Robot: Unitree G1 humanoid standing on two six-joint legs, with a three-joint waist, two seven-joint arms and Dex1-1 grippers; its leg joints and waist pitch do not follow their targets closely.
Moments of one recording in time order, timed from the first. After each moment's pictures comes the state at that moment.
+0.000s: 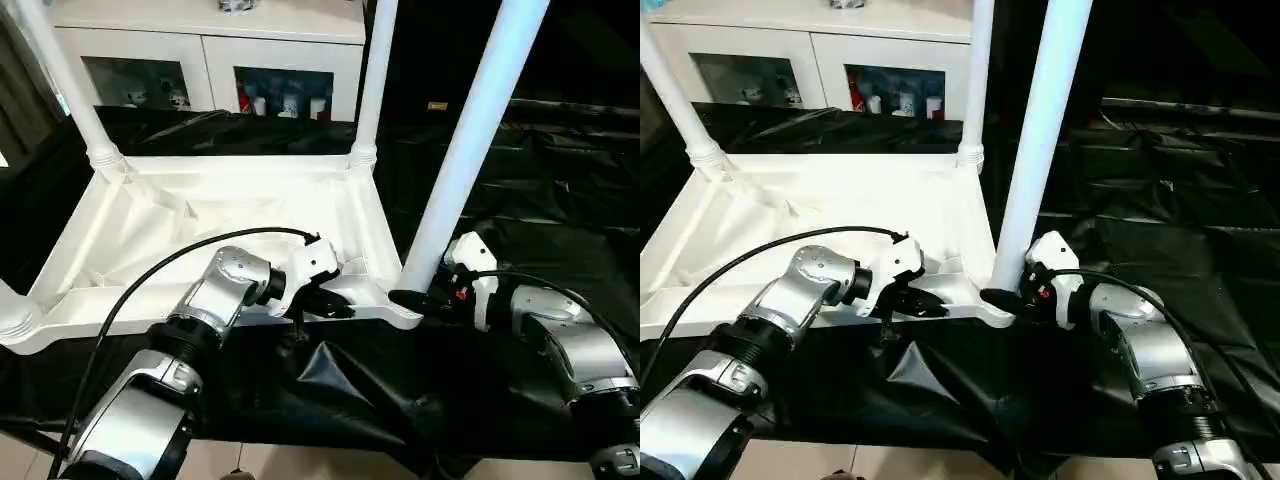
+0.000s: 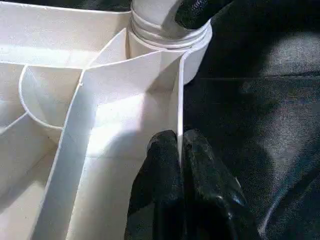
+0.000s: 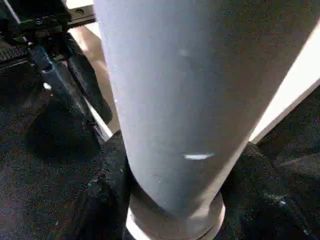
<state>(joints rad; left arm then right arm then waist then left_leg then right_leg) -0.71 0.20 -0.29 0.75 0.10 0.13 -1.19 -0.36 -0.43 0.10 0.32 0.18 0.25 0.94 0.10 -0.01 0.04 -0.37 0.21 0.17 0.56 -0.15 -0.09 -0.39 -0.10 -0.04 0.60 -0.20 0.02</state>
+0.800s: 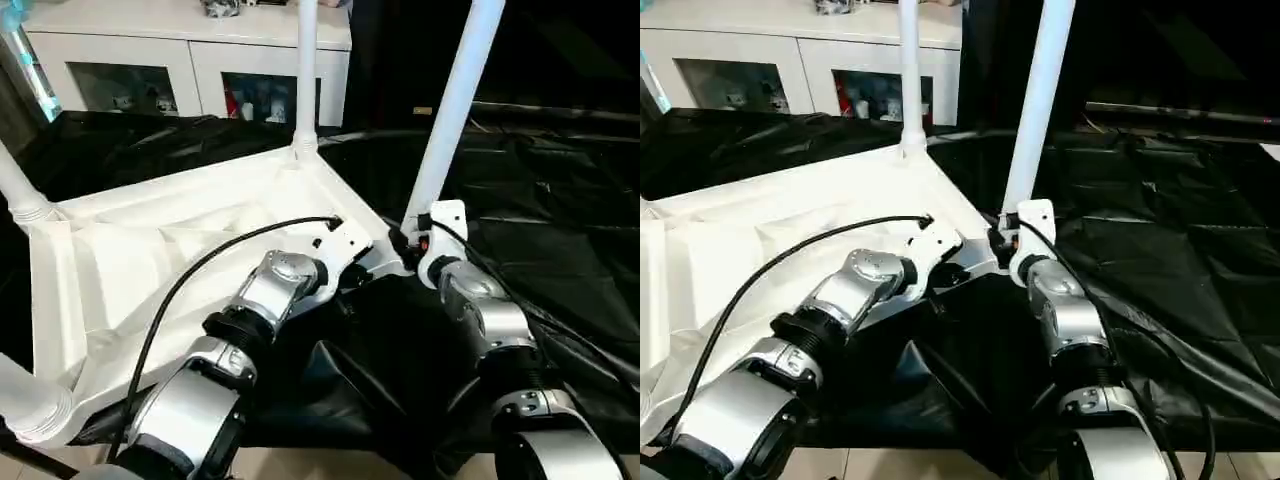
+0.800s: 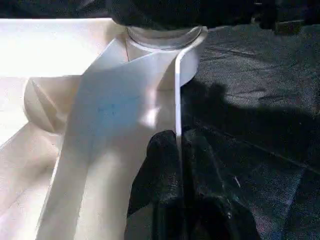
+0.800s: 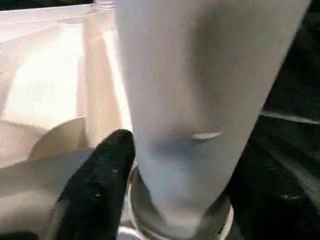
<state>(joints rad) -0.82 -0.01 -0.23 0.92 0.16 0.23 -0.71 -0.58 -0.12 -0.06 0.65 0.09 0.23 0.29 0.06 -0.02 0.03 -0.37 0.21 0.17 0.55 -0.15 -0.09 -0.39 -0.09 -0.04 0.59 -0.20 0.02</state>
